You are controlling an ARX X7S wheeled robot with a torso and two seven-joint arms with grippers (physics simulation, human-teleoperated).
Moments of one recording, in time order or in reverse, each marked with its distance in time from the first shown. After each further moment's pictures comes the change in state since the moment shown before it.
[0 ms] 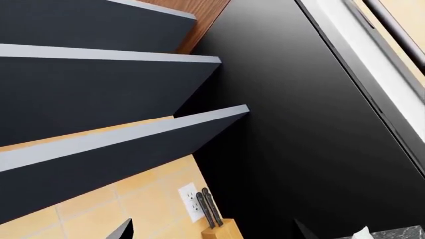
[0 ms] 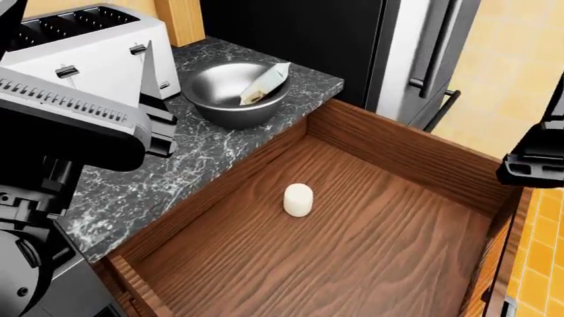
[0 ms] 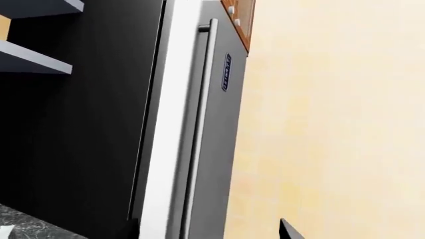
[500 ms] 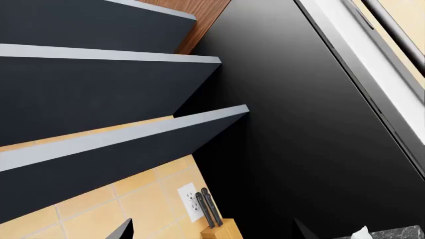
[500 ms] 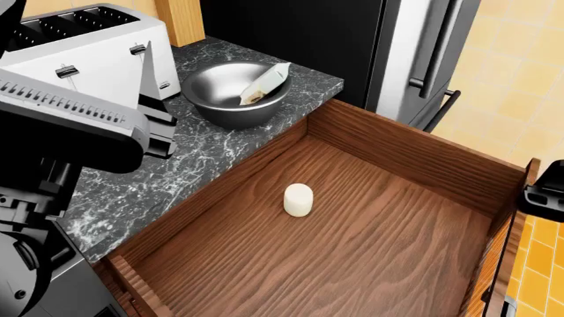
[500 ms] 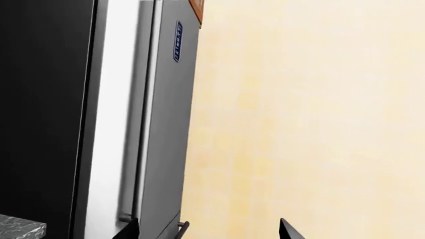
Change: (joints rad) left arm 0.002 -0.006 -0.003 0.005 -0.008 0.003 -0.003; right arm -0.157 0.066 -0.137 -0.013 -0.167 -0.116 0.190
